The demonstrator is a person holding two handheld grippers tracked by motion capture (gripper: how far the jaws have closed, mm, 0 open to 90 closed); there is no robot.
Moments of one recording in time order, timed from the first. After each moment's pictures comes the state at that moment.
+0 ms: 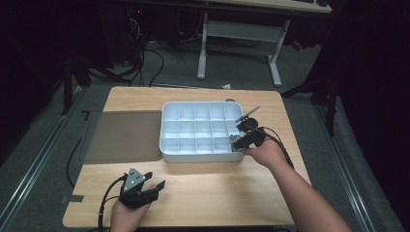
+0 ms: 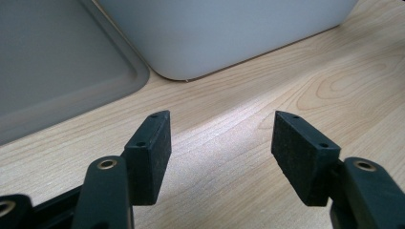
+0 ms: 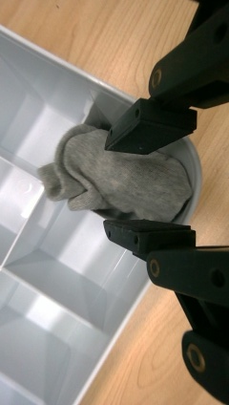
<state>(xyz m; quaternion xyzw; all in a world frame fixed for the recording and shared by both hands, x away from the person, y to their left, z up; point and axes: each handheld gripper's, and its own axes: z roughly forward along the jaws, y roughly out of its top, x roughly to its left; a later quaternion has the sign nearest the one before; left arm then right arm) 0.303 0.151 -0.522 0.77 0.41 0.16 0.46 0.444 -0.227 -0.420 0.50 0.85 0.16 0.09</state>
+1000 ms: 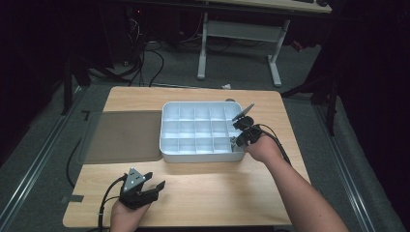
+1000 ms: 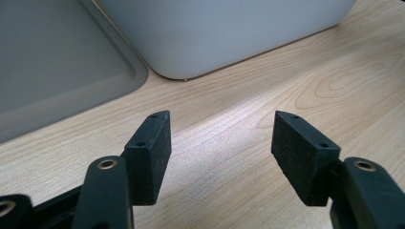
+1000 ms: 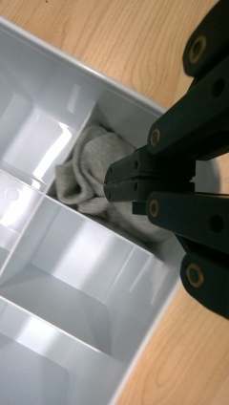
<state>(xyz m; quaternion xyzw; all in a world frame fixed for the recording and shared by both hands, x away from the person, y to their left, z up) 0.302 0.152 -0.522 0.77 0.42 0.16 0.46 0.462 -0.219 -0.432 0.51 0.85 0.11 0.08</state>
